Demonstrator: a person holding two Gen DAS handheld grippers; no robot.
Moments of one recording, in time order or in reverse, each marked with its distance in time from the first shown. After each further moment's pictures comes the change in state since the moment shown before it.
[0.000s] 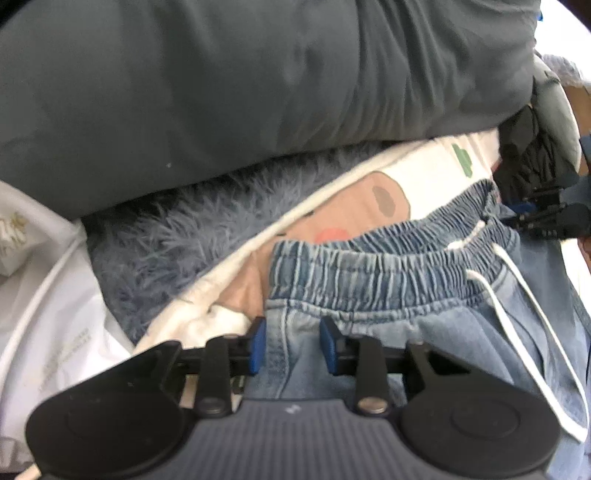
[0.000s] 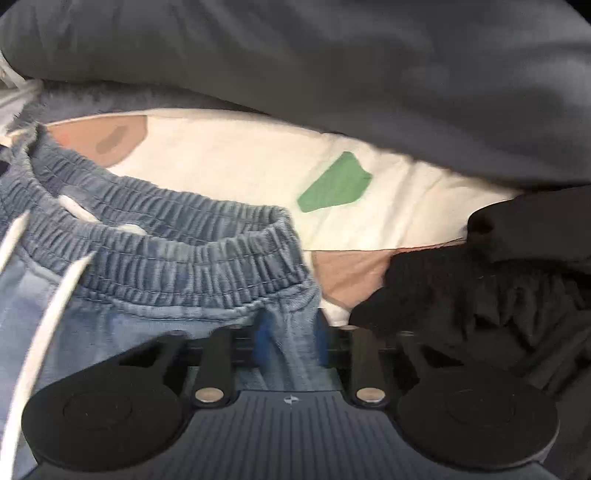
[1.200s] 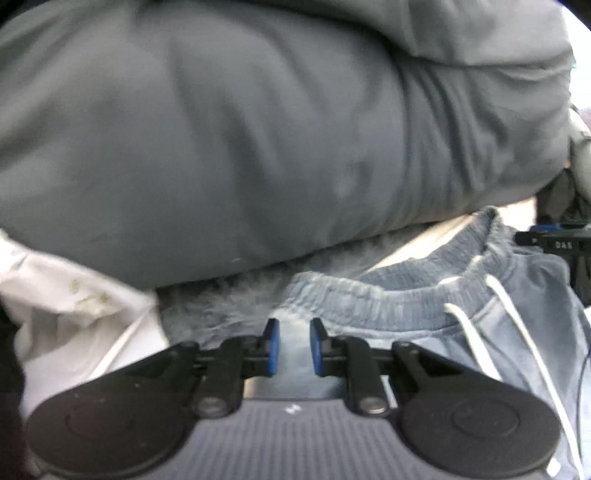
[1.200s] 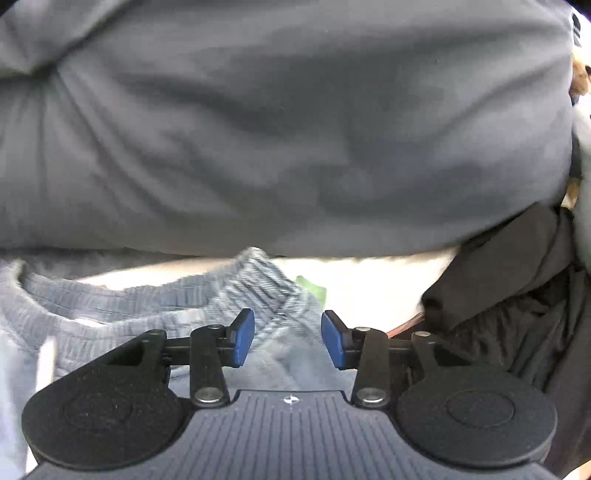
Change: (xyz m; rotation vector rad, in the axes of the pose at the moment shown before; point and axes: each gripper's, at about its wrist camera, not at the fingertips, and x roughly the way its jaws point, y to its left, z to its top) left arm -0.038 -0.007 0.033 -0.046 -0.160 0.150; right arm -0.021 0.003 0.043 0.348 -0.262 -0.099
